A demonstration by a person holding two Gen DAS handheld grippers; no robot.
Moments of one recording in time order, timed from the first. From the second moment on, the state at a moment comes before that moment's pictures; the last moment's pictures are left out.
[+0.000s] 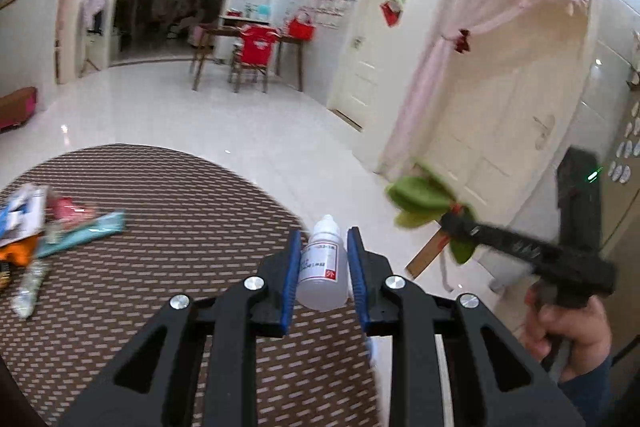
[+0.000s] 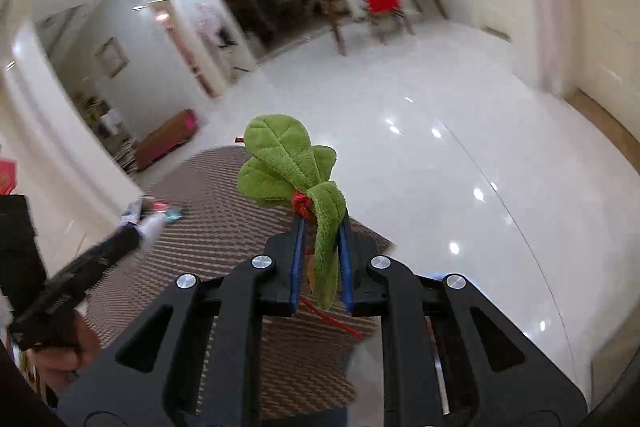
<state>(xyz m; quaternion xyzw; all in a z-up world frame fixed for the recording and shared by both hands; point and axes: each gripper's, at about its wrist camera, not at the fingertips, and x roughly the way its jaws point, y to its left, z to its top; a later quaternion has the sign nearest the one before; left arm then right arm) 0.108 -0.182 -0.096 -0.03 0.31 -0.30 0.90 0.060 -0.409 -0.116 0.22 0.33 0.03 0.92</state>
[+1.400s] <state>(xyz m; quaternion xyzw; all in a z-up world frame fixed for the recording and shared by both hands) 0.172 -0.353 -0.189 0.06 0.44 -0.33 0.84 0.053 -0.535 -0.204 0.36 0.33 -0.08 0.87</state>
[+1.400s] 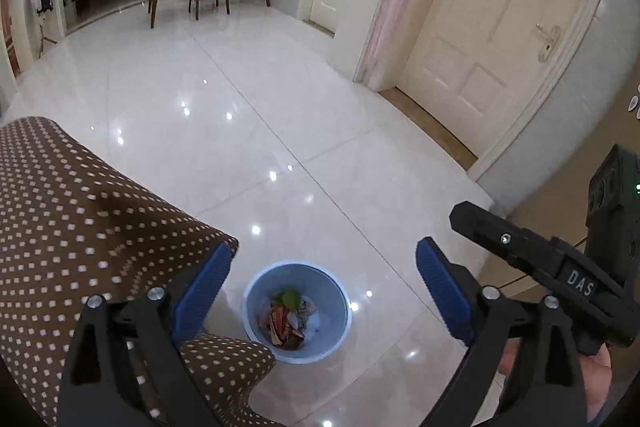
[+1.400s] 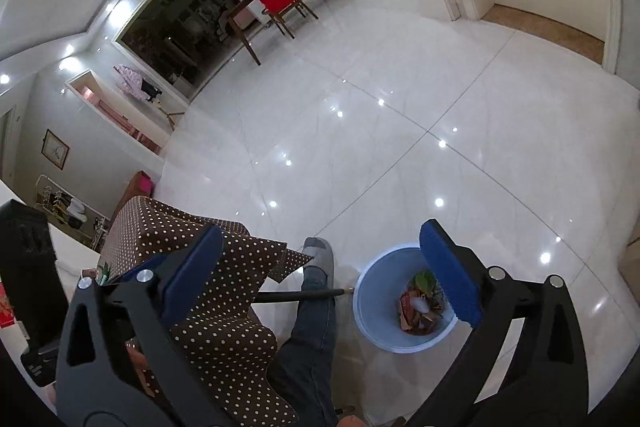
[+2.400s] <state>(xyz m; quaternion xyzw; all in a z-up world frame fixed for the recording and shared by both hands) 0.110 -0.174 -0.084 0.00 0.30 -0.27 0.91 0.055 -0.391 -0.087 0.20 0.28 -0.05 0.94</state>
